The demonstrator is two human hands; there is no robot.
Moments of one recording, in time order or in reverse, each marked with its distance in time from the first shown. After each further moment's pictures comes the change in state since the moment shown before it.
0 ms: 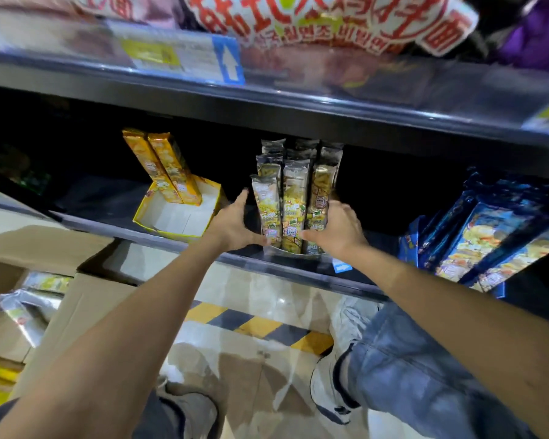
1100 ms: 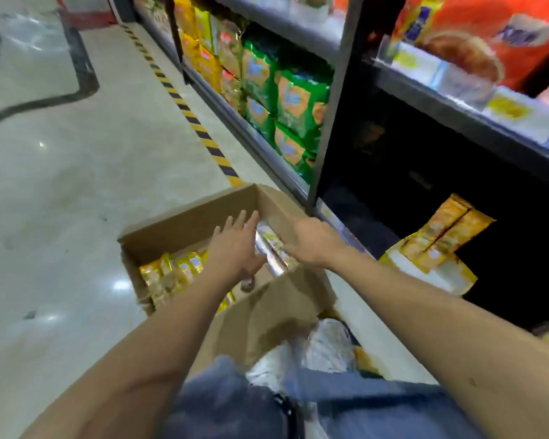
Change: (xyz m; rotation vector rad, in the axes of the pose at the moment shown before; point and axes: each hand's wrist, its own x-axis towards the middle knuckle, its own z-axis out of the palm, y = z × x) left_hand -0.262 -0.309 -0.147 0.228 0.481 -0.569; right_hand -0.154 -0.371 0.239 -0.678 -0.378 -1.102
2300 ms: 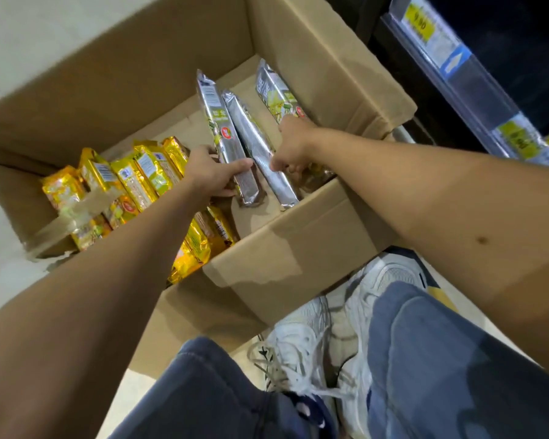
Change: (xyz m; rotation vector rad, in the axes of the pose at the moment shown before) left_hand 0.144 -0.088 0.229 -1.059 -0.143 -0.662; right_hand 0.188 0.049 0.214 0.406 -0.427 0.195
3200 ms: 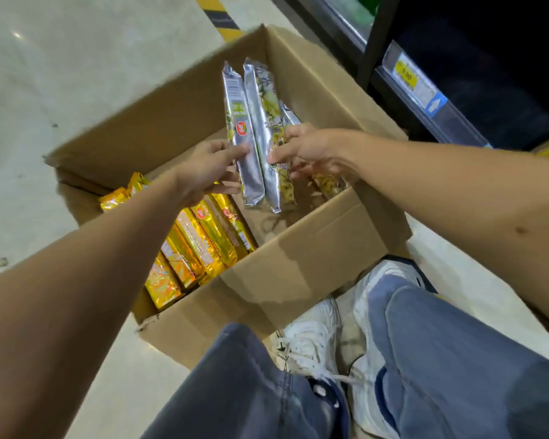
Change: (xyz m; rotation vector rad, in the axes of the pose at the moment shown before) left_hand -0.044 0.055 -0.054 -0.017 -0.249 0.135; right_hand -0.036 -0.024 -0.032 0.762 -0.146 -0.015
